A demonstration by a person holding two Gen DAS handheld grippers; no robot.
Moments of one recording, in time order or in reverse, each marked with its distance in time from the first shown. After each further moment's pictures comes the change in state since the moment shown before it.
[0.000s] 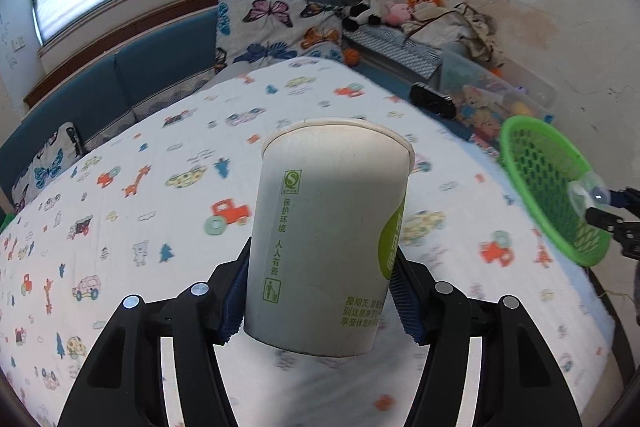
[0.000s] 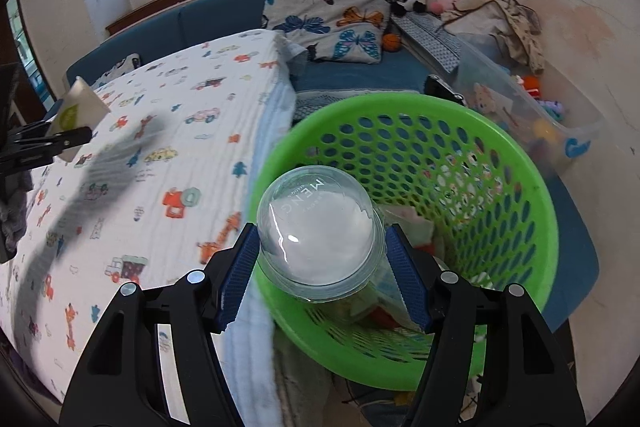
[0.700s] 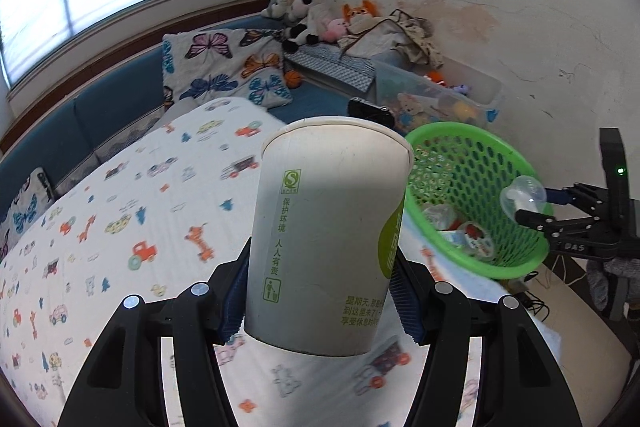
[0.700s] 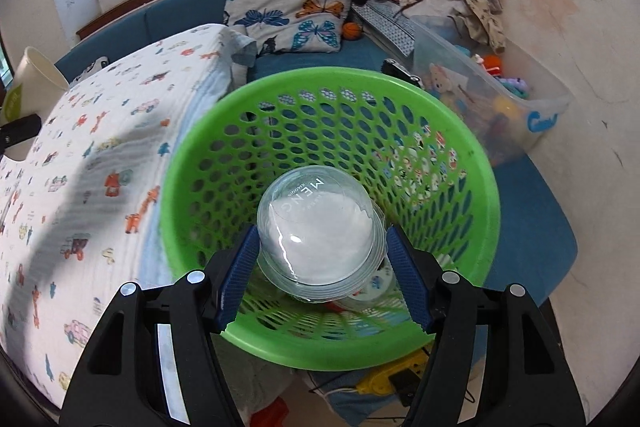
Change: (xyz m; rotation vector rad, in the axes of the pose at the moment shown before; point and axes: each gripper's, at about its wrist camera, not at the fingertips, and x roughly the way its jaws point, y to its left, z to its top) left arm -0.033 -0.108 0.017 0.118 -0.057 -0.099; right arm -0.004 -0.056 -0.023 0.045 0.024 -0.095
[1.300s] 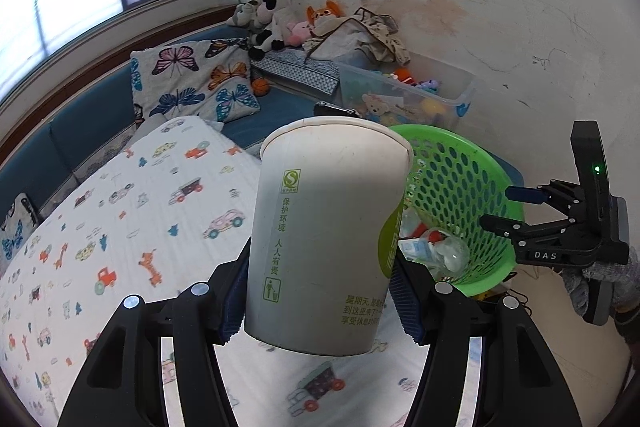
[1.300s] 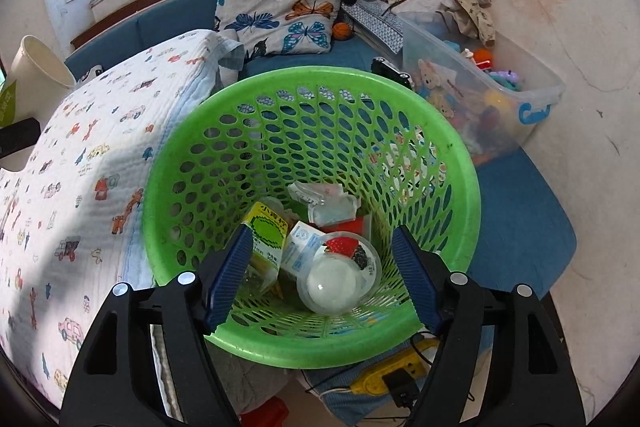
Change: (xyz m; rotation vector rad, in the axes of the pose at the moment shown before) left arm 0.010 -0.054 0.018 0.069 -0.001 -0.060; right arm -0.001 -0.018 -0.001 0.034 -0.012 0.003
